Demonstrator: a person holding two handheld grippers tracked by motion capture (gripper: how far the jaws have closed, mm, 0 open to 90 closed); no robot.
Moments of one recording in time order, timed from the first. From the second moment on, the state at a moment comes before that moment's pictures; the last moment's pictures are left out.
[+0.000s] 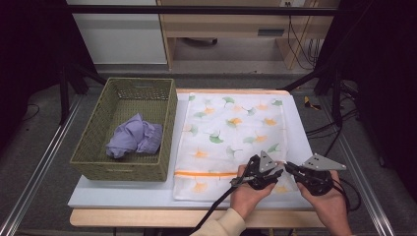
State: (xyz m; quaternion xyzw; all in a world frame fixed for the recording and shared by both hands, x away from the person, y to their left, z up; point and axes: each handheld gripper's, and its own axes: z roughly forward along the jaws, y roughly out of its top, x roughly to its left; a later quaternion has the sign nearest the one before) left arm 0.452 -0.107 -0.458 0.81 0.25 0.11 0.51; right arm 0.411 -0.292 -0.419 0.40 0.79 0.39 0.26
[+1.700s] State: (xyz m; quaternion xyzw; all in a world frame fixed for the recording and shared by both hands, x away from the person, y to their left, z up) left arm 0.451 -0.116 -0.459 0.80 0.27 0.13 0.52; right arm 0.411 -0.291 -0.421 0.41 0.78 0.39 0.27
